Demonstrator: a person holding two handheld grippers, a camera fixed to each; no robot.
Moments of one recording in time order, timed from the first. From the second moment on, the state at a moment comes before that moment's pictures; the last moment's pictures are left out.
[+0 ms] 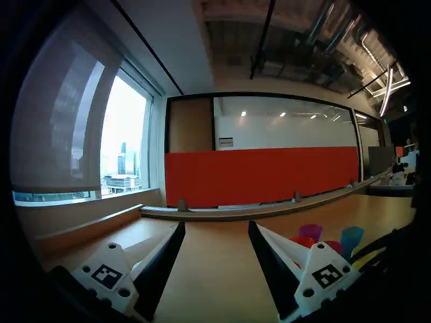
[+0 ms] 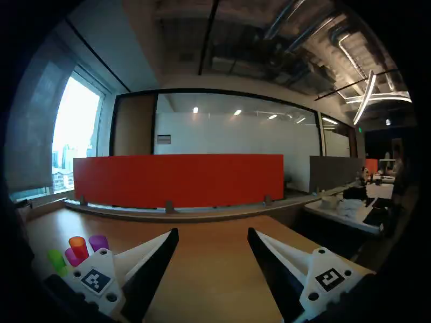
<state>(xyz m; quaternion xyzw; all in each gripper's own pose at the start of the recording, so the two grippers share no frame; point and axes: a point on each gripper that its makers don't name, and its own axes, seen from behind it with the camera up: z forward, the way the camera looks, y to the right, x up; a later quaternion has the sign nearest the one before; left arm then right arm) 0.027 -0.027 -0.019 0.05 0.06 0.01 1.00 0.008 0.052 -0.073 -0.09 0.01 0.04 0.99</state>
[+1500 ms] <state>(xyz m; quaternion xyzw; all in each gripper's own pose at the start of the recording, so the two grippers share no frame) -0.023 -0.011 -0.004 0.04 0.03 -0.01 1.00 0.008 0.053 -0.071 -0.10 -0.01 0.02 0.99</state>
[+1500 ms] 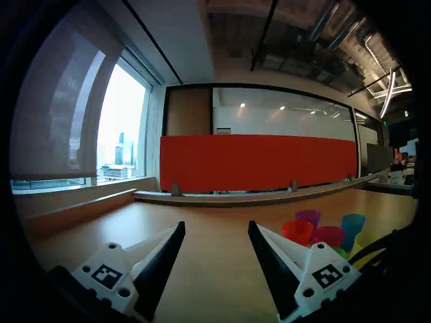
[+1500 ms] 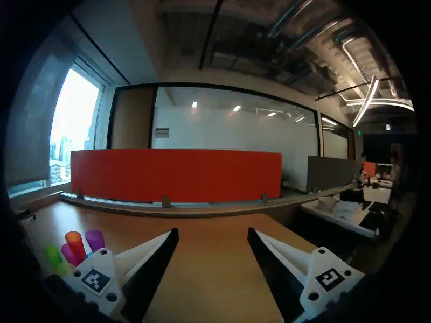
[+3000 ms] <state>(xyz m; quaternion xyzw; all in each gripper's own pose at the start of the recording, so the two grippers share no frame) -0.036 -0.009 0.000 0.03 0.00 -0.01 1.00 0.016 0.049 -0.075 -0.09 0.00 0.04 1.00</state>
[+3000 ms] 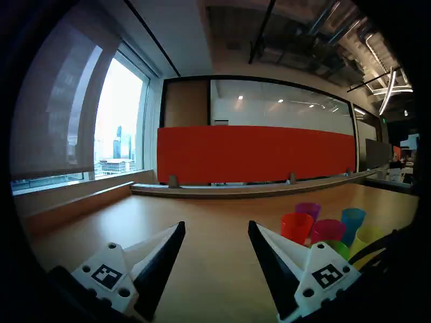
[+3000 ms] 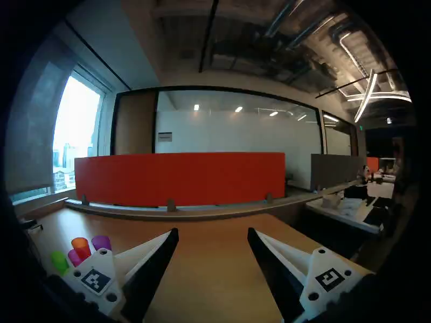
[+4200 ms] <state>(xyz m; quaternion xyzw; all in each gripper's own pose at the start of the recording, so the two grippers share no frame) -0.036 -0.007 0.001 0.03 0.00 -0.01 1.00 -0.031 -0.019 -0.033 -0.05 0.03 -0.01 1.00</state>
